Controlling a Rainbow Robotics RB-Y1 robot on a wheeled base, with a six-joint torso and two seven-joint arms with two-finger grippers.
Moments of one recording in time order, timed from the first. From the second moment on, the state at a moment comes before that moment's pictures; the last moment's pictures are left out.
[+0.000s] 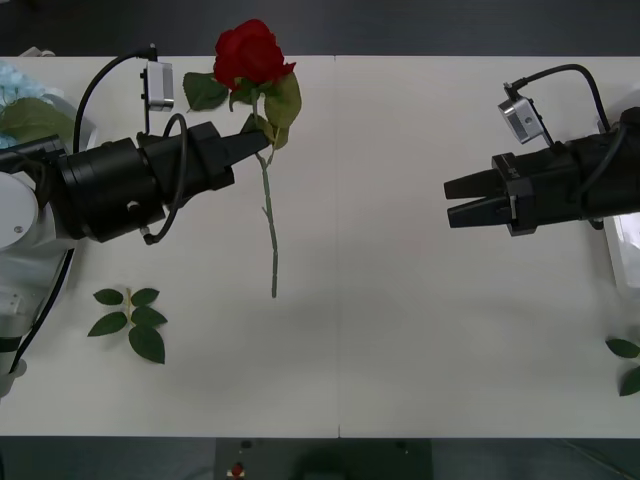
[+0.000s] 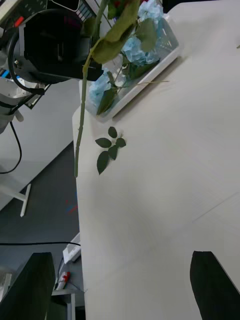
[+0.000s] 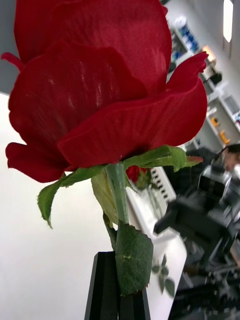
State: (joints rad) right arm -0.66 -1.10 0.69 -1.39 -2.50 1.13 2.70; left arm -0.26 0.43 -0.02 -1.84 1.61 0.86 -1.85
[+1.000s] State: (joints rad) right arm -0.30 -0.48 0.16 -1.43 -2.11 1.04 2.70; left arm -0.38 0.01 -0.02 -1.73 1.29 0.76 -1.85
